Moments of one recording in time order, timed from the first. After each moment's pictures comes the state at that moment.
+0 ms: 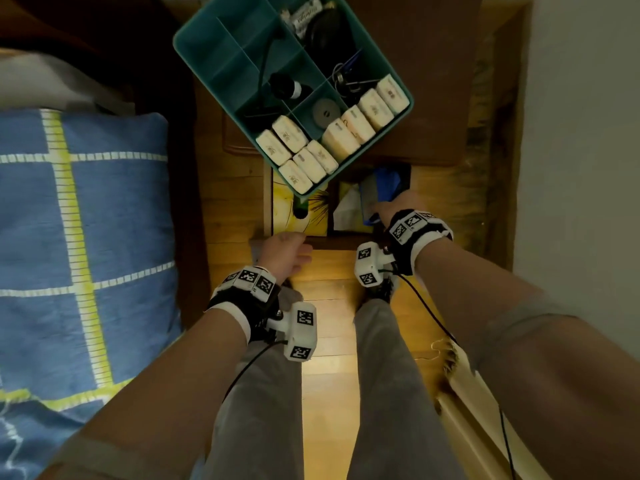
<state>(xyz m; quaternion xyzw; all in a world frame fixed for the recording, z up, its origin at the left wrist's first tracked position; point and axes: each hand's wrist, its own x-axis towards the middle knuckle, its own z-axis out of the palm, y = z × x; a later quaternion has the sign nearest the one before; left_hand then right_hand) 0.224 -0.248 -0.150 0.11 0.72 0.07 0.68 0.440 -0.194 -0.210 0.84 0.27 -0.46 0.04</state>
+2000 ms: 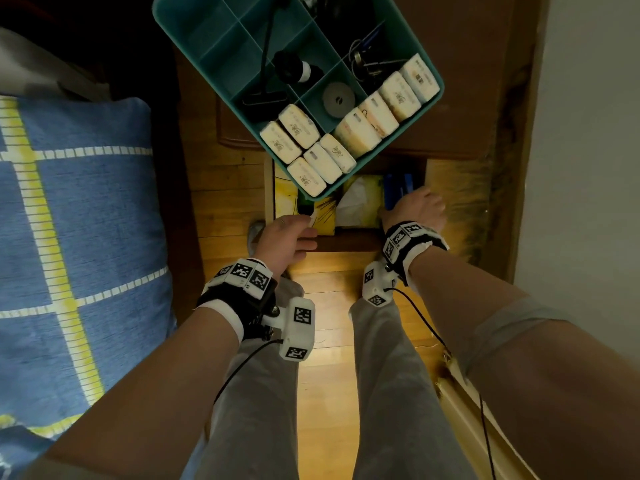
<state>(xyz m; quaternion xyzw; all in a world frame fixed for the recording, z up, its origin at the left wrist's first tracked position) 0.209 -0.220 -0.167 0.12 0.69 0.09 0.71 0.418 -0.204 -0.244 0.88 0.35 -0.21 0.25</state>
